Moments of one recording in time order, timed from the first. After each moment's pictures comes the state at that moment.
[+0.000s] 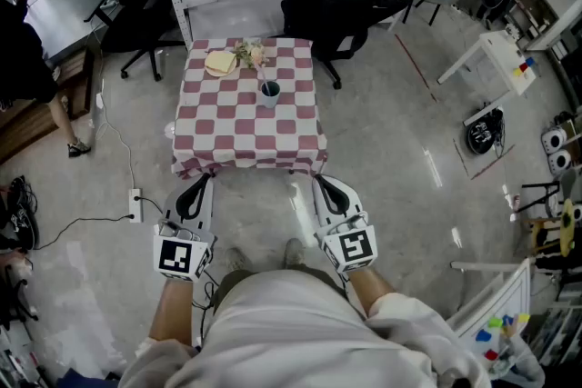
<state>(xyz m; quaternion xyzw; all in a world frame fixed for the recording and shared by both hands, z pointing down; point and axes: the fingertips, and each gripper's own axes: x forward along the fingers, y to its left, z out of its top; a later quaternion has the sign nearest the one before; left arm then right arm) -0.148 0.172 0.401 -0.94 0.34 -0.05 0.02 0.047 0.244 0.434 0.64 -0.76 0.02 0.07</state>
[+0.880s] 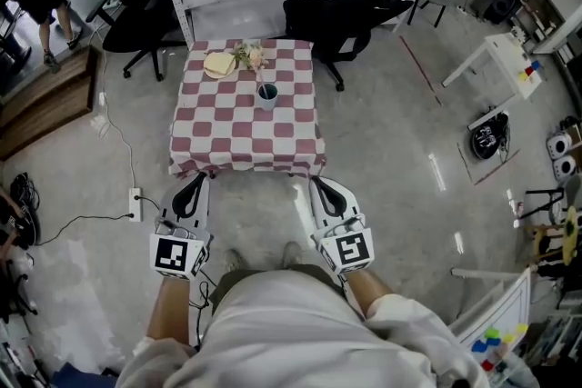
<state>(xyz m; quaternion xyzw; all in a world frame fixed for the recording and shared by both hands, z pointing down) -0.124 0.166 0.405 -0.93 0.36 -0.06 0.02 0.072 0.239 0.438 0.63 -0.77 0.01 0.06</state>
